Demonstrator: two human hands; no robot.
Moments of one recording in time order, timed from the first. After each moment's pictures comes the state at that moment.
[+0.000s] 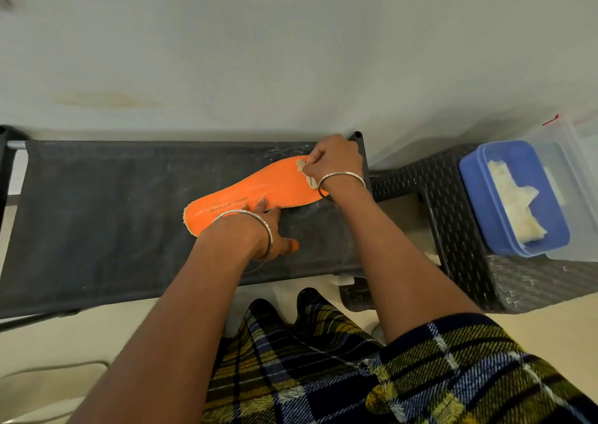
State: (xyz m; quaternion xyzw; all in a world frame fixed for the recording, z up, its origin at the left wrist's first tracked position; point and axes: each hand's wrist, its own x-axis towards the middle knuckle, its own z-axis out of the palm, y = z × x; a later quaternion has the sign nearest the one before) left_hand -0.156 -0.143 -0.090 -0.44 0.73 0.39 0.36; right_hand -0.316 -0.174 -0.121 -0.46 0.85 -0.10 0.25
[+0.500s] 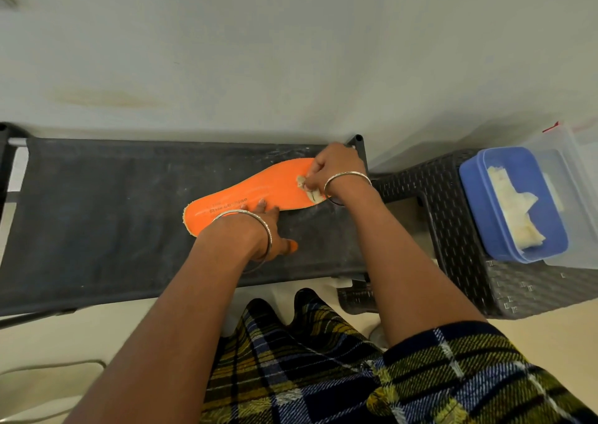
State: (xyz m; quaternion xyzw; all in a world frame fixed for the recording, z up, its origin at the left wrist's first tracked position) left_hand -0.156 -0.144 -0.084 -0.44 0.73 0.38 0.36; right_hand -0.322 -0.176 -0.120 -0.49 0.83 0.02 0.27
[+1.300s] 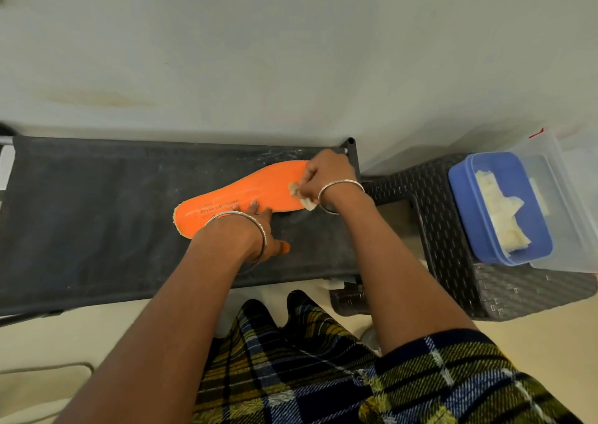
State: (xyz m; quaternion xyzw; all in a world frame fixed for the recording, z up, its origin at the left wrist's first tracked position) left_hand -0.158 -0.144 -0.088 -0.44 0.73 0.37 0.37; right_hand -0.319 -0.168 -0.114 -0.51 0.81 0.03 0.29
